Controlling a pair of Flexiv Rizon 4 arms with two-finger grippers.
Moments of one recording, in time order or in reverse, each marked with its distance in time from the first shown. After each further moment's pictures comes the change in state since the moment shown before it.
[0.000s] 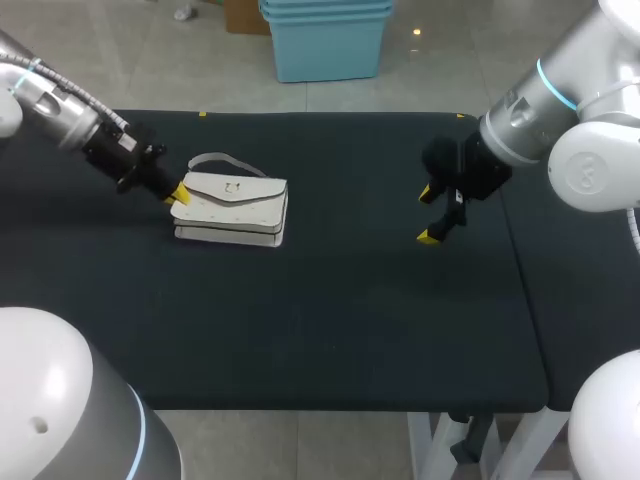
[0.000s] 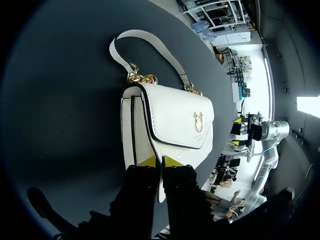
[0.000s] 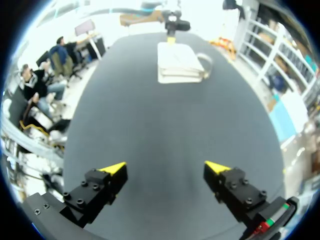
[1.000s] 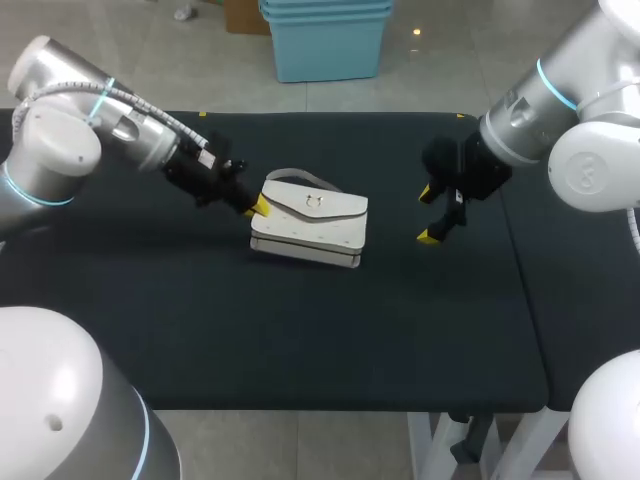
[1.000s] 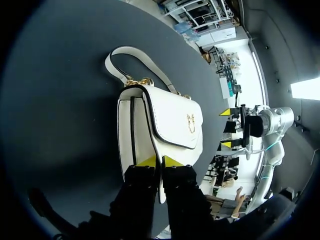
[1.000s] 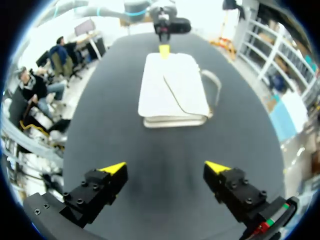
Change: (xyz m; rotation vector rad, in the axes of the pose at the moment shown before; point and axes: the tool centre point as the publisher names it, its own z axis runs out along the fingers) left arm 0.116 0.017 0.101 0.060 0.054 0.088; right arm 0.000 0.000 0.000 0.000 0.000 0.000
